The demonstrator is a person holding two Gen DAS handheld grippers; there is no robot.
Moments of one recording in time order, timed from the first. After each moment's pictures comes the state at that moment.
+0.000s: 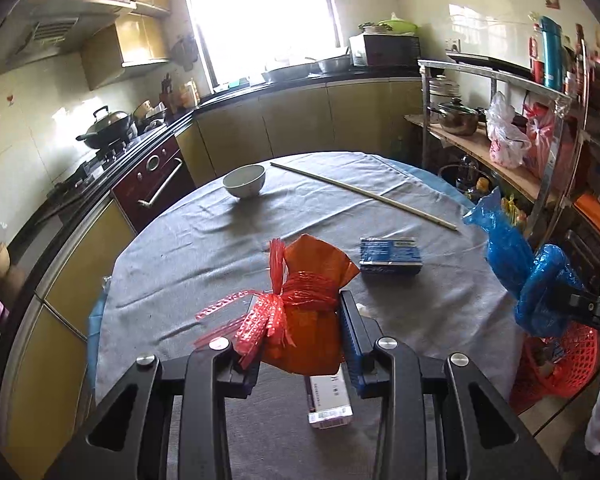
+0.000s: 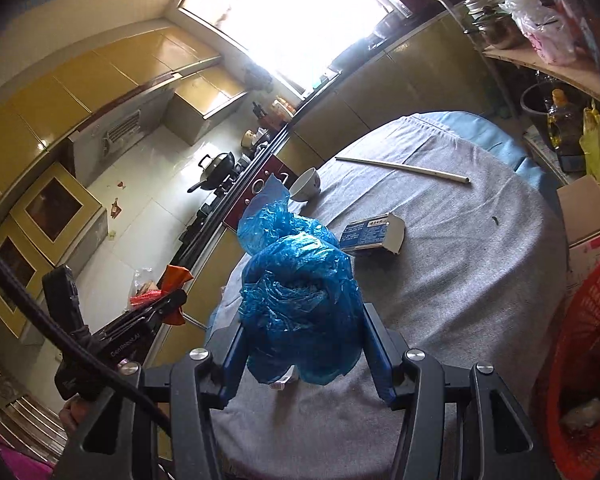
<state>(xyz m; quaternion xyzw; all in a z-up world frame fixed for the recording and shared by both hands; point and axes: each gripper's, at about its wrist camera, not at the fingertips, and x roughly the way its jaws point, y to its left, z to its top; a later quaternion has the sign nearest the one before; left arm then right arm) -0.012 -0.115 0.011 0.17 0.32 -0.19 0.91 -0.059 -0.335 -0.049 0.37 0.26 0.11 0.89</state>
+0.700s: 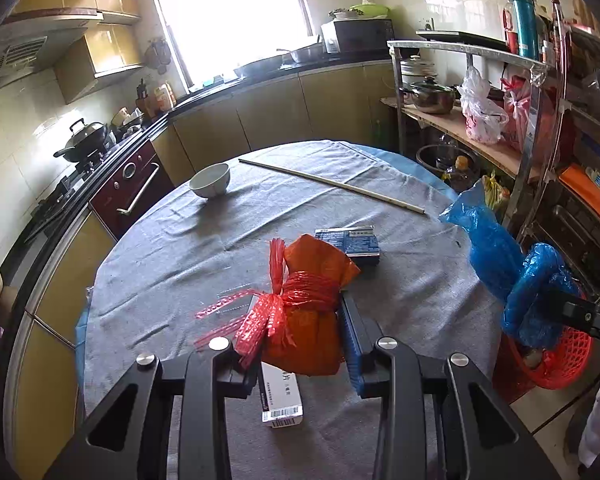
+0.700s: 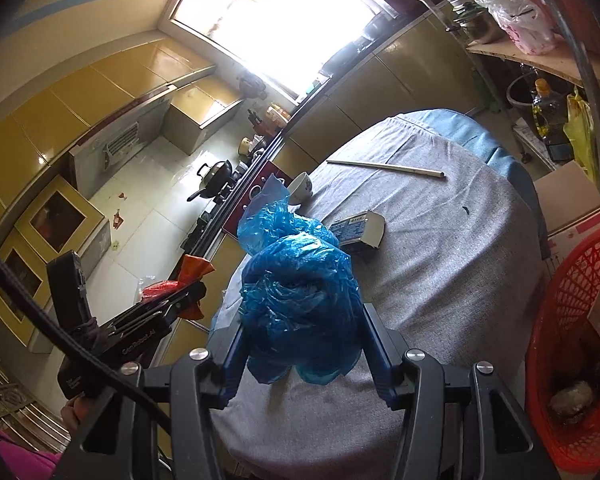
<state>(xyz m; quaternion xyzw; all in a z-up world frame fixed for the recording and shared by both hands) -0.032 -0.173 0.000 0.20 0.33 -0.21 0.90 -0.087 -0.357 -0.059 0.39 0.25 0.10 0.88</state>
